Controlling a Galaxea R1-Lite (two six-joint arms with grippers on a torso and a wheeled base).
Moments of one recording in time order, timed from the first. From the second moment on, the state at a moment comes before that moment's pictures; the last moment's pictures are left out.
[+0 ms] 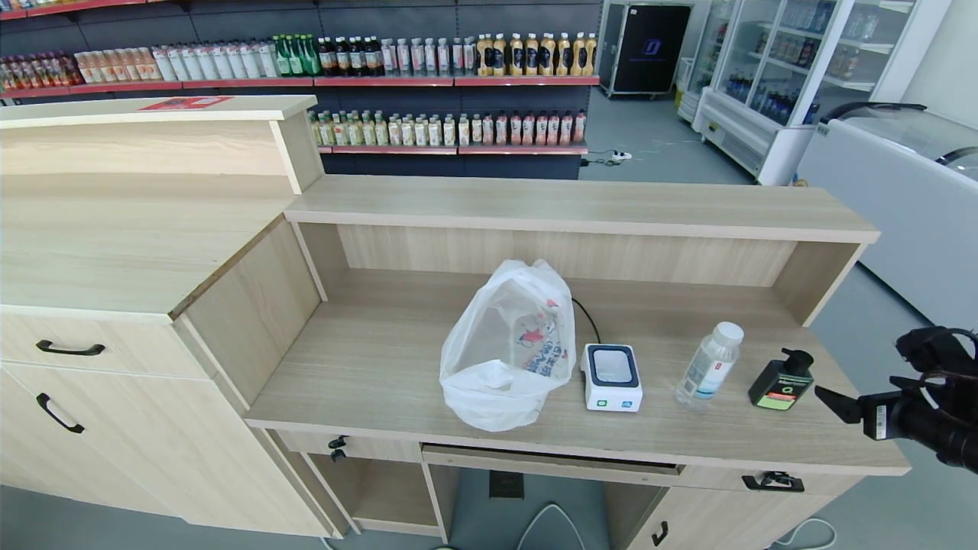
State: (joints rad) left arm 0.00 0.00 0.00 0.00 0.01 0.00; right arm -0.43 1.94 -0.36 -1.20 0.32 -0.36
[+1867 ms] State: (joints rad) left arm 0.00 0.00 0.00 0.00 0.01 0.00; right arm -0.17 2.48 -0.80 -1.37 0.49 -0.47
